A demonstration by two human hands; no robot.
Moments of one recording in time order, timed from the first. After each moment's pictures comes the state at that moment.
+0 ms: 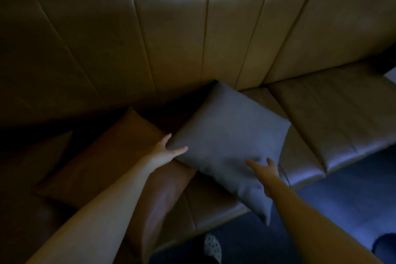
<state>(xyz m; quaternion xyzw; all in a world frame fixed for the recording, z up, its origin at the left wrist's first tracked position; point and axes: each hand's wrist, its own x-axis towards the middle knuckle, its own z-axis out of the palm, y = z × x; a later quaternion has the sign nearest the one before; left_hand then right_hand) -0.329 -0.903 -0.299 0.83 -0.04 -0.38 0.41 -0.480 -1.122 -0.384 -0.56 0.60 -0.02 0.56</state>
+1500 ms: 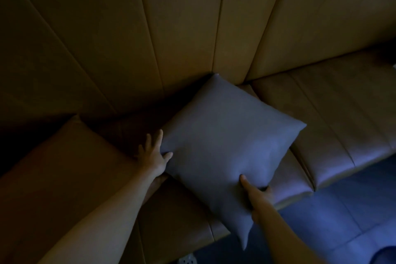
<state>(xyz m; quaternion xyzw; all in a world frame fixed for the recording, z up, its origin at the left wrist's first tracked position) -0.300 -1.061 -0.468 0.93 -0.07 -0.30 0.20 -0.509 -1.249 -0.465 -0.44 0.65 -0.07 0.62</state>
